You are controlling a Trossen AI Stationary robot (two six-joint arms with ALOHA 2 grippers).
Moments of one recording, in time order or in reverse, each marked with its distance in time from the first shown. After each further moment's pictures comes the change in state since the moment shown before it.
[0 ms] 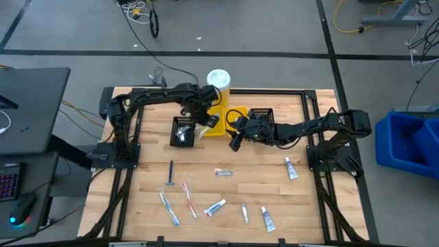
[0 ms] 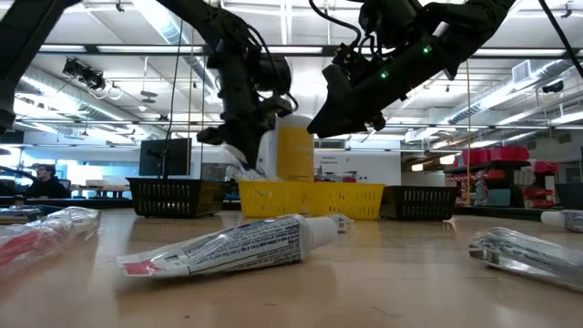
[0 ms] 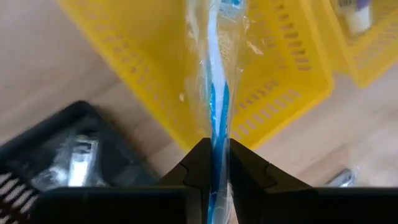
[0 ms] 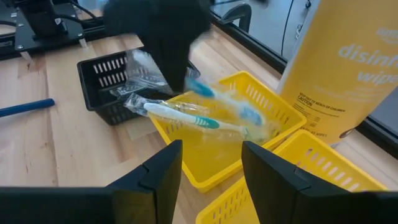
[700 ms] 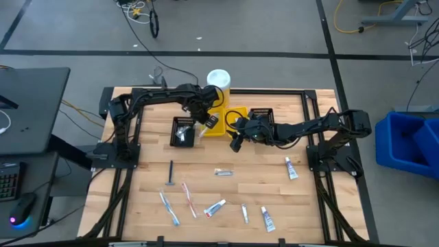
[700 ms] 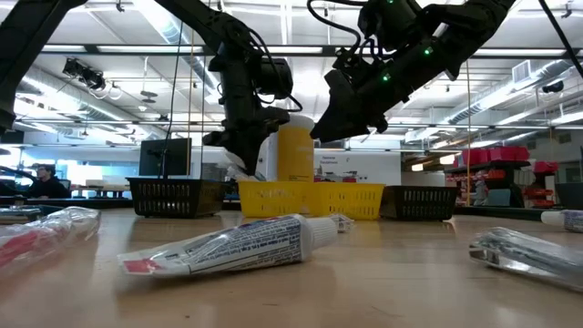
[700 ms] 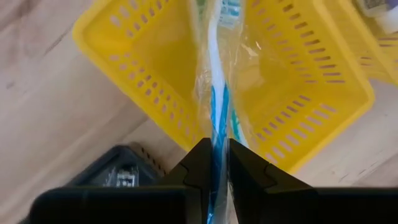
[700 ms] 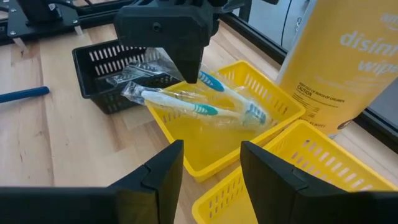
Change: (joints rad) left arm 0.005 0.017 -0.001 0.045 -0.122 0.158; right arm 0.000 0.000 0.000 -0.038 -0.001 0.000
